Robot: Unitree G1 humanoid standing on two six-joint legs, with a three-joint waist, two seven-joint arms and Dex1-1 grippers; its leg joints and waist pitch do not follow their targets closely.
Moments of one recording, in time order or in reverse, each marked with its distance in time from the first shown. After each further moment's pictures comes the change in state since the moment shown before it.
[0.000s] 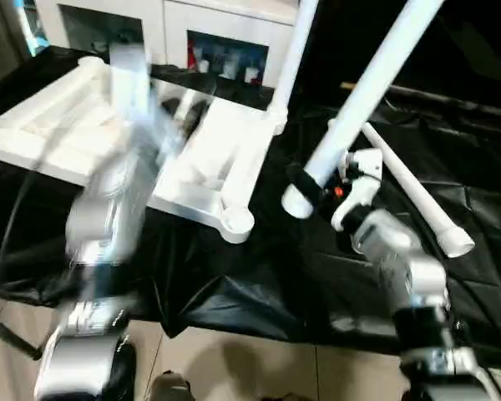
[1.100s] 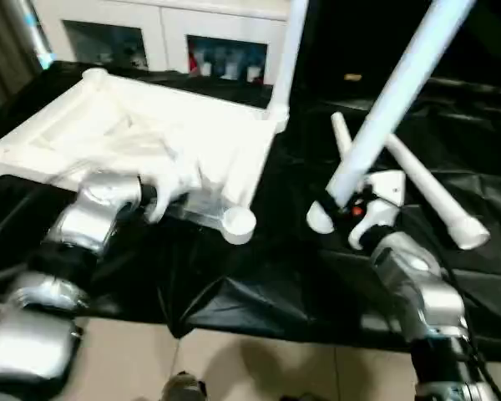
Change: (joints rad) left arm -0.146 0.132 -0.150 0.325 0.058 -0.304 -0.450; right arm 0.133 -0.034 -0.019 -0.165 -0.017 0.028 -0.091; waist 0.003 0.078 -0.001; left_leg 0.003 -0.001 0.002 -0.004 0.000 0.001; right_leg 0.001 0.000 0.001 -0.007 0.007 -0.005
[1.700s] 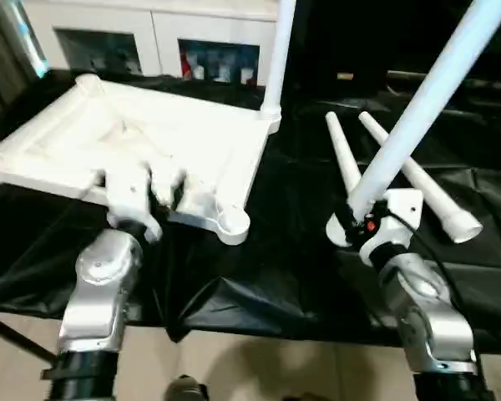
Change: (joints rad) left arm 0.496 -0.242 0.074 -0.591 0.188 0.129 0.605; right arm 0.125 0.009 0.004 -0.126 -0.064 -0.040 -0.103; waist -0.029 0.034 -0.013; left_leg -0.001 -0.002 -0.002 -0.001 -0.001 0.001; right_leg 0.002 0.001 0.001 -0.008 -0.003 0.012
